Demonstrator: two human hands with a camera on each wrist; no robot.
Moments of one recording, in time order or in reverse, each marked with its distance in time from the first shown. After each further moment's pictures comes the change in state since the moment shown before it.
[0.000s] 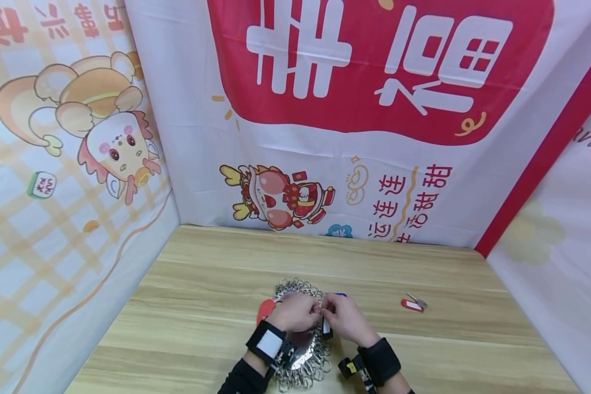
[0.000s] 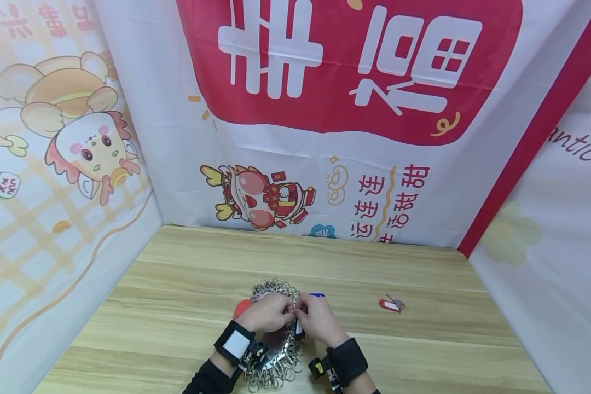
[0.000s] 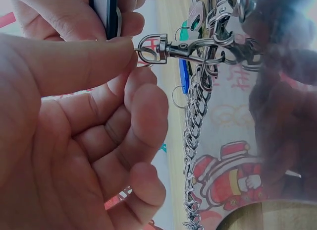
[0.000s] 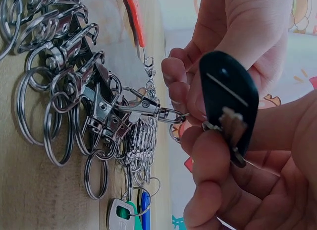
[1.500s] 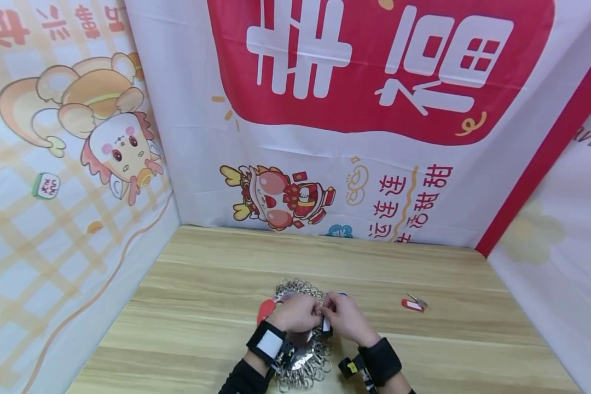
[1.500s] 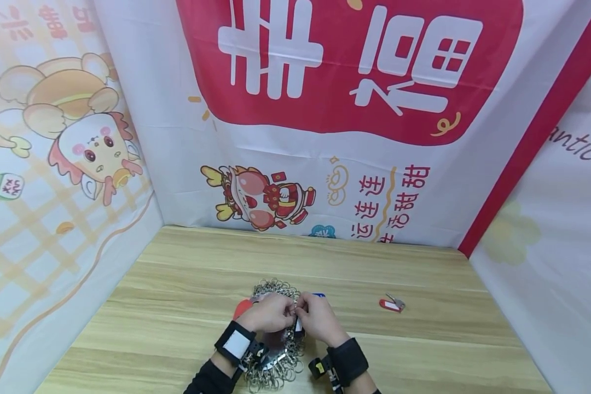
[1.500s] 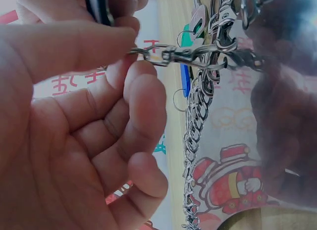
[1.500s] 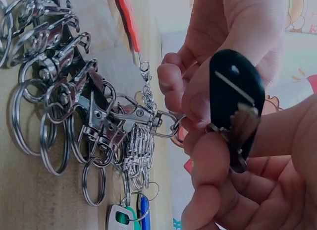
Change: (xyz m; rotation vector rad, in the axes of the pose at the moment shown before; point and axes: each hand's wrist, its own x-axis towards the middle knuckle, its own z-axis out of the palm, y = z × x) left_hand 0.000 -0.001 -0.001 -0.071 -0.033 -0.011; right_hand 0.002 0.000 0.001 0.047 0.010 0.065
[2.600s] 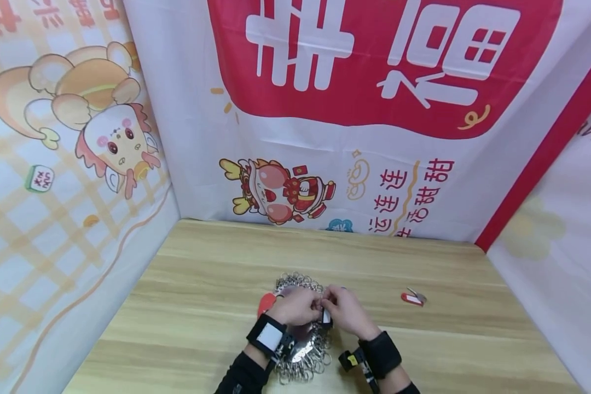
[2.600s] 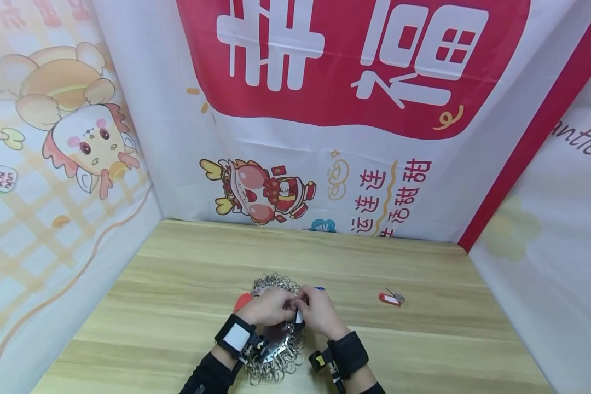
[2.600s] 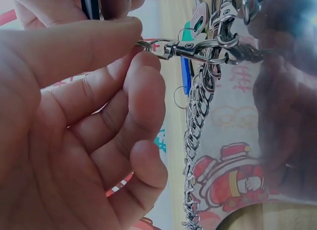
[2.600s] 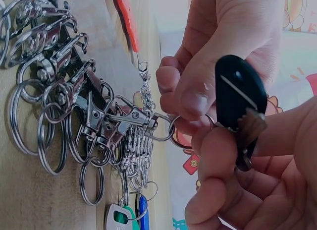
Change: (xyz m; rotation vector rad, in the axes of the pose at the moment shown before) left_hand 0.004 -0.002 -0.003 0.110 -0.015 0.068; right_hand 0.003 0.003 0.001 0.021 0.007 -0.022
